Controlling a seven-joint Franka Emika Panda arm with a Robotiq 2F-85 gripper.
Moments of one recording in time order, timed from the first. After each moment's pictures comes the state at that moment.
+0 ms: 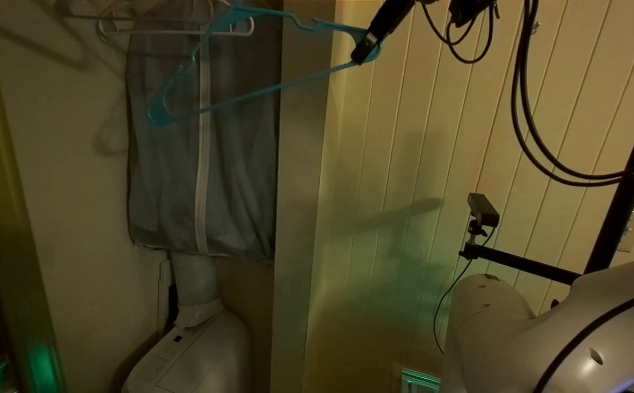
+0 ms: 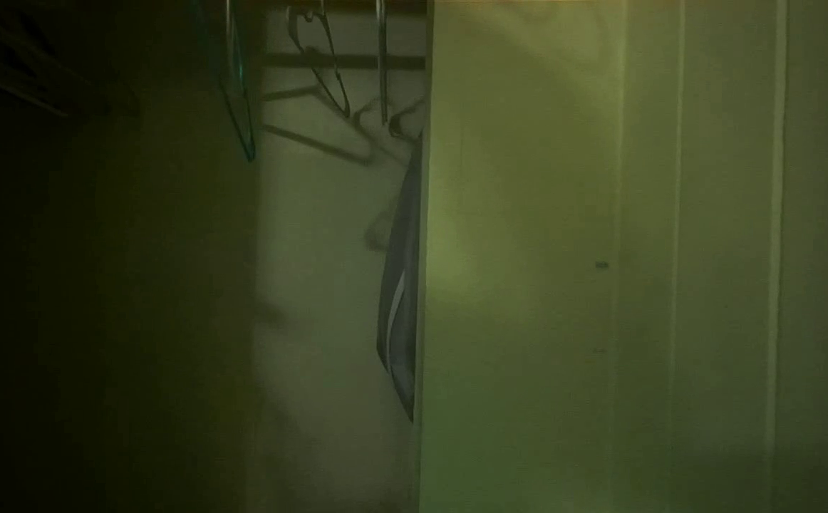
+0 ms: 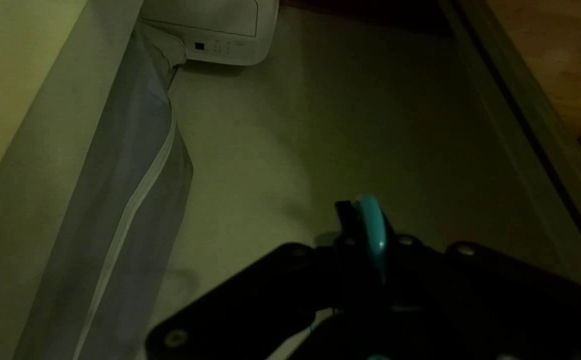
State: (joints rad) arm 0.00 -0.95 -0.28 -1.83 0.04 1.47 -0.41
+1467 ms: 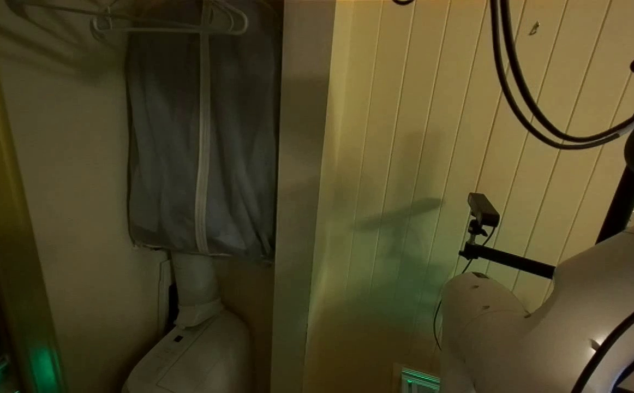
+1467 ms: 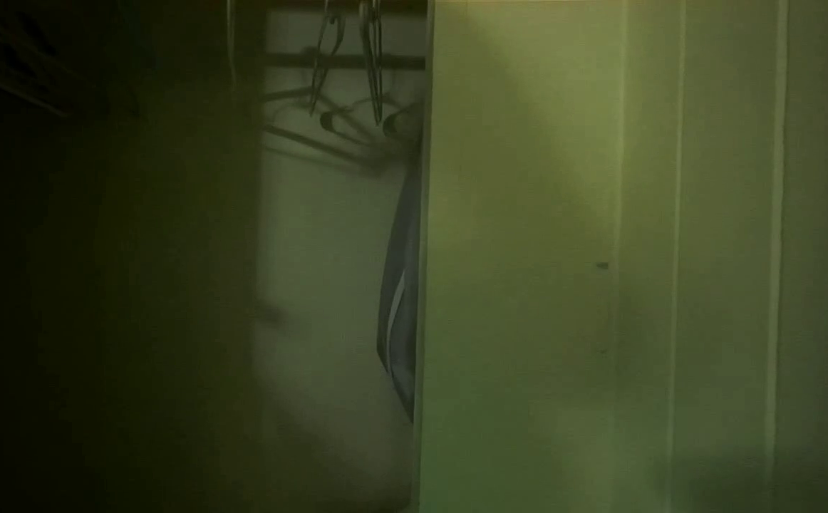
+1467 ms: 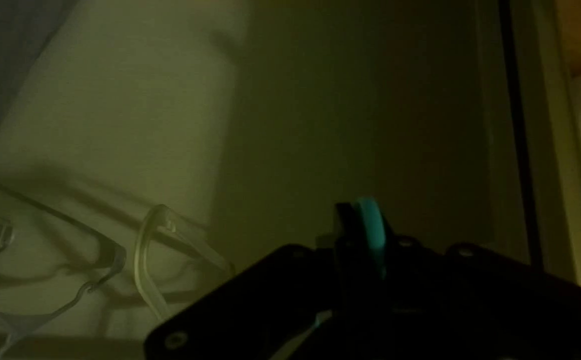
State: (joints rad) arm 0.17 -0.82 -0.05 -1.78 0.09 1.88 -0.29
